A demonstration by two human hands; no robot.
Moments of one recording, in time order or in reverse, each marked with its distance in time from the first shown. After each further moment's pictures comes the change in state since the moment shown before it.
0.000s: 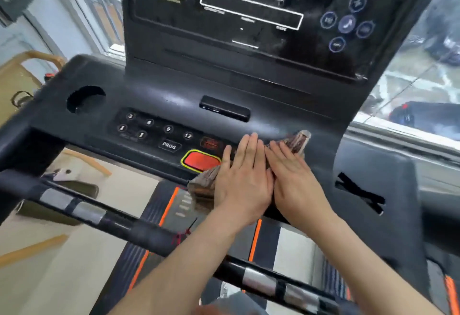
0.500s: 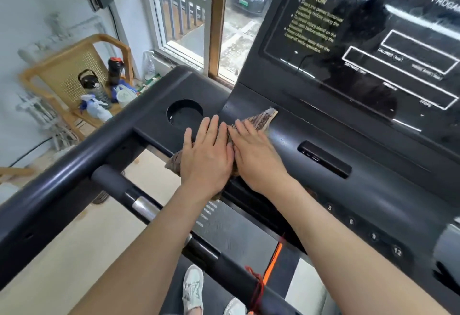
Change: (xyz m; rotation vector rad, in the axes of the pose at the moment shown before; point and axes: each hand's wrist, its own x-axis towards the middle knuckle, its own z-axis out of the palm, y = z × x) left_hand 0.017 -0.241 -0.065 0.009 0.106 -0.373; right_hand 0.189 -0.191 0.058 -0.143 -0.161 -0.343
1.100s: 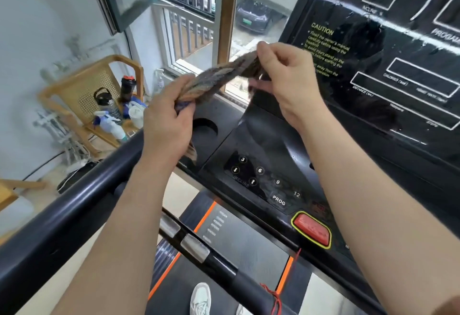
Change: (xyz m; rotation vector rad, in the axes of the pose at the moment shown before) left_hand 0.023 -0.053 -0.123 -0.741 0.502 -0.092; right_hand 0.077 -0.020 -0.142 1.161 0.432 0.145
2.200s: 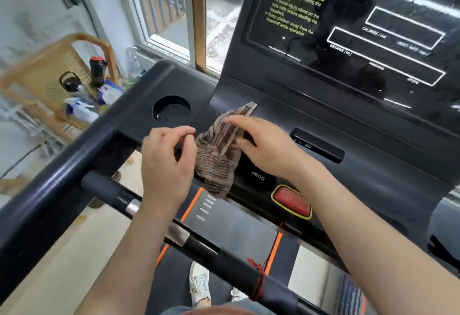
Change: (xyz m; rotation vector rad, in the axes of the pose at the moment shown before) left_hand -0.089 -0.023 0.042 0.256 -0.107 -0.045; right_hand -0.096 0.095 -0.030 -0.735 -0.438 -0.004
